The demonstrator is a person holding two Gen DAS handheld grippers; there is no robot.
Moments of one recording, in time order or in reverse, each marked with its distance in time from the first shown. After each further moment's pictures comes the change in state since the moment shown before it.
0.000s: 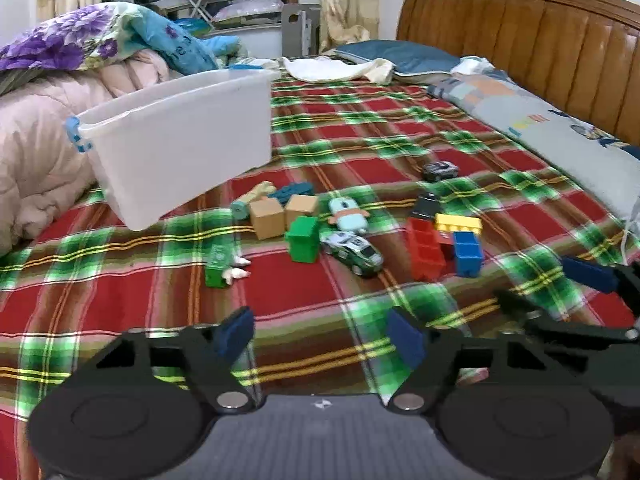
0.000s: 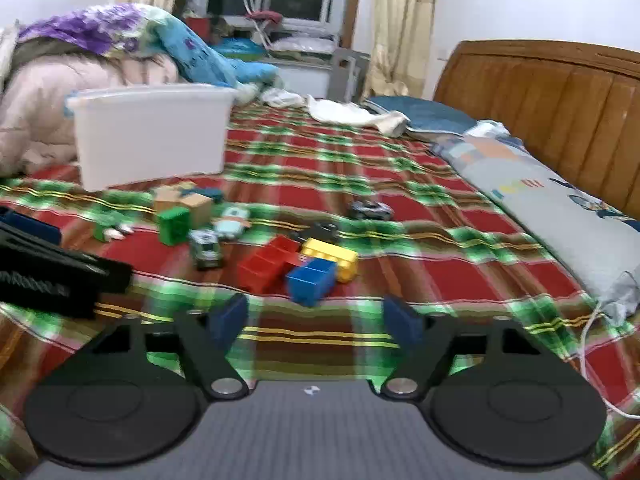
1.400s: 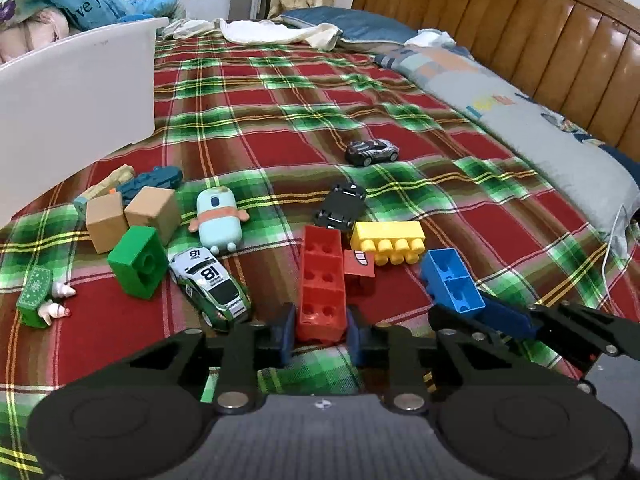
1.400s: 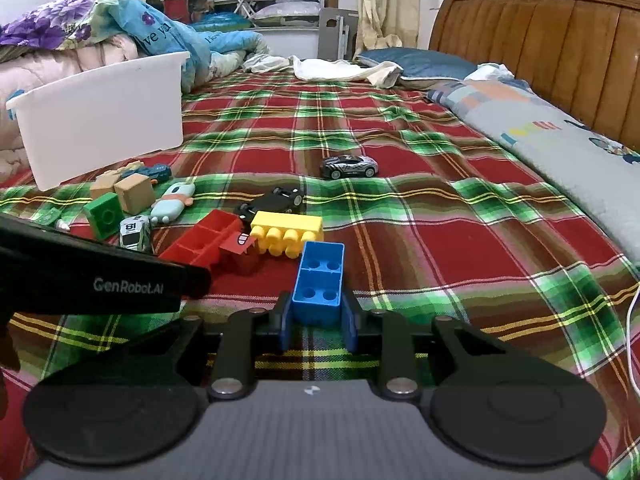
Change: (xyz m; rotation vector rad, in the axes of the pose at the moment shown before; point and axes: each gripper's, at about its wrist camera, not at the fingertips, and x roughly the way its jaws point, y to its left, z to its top) left arm 0.096 -0.060 0.033 -0.038 0.099 -0.217; right arm 0.070 -0.038 -0.005 0.096 0.099 0.069
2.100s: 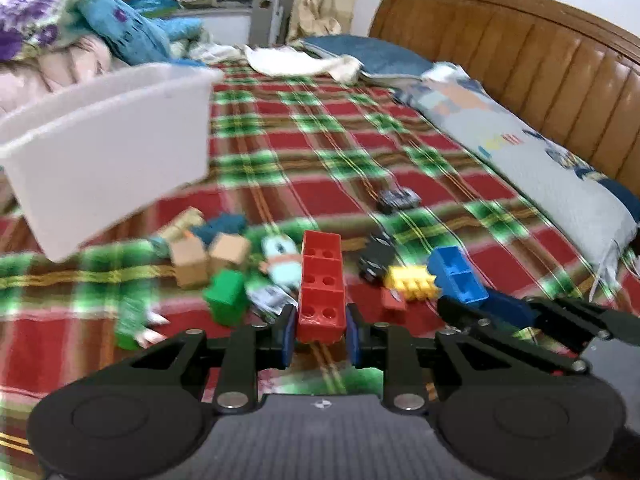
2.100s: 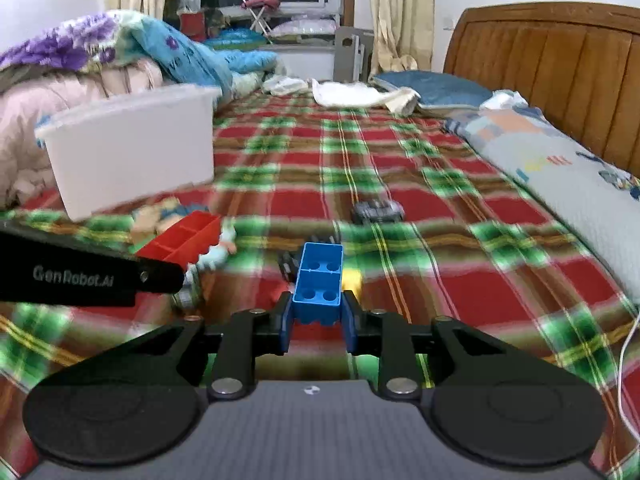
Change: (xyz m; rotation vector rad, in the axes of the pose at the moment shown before) left arm -0.065 0.029 0.024 -0.011 -0.071 0.062; right arm -0.029 0.023 0.041 -0.010 -0.055 0.051
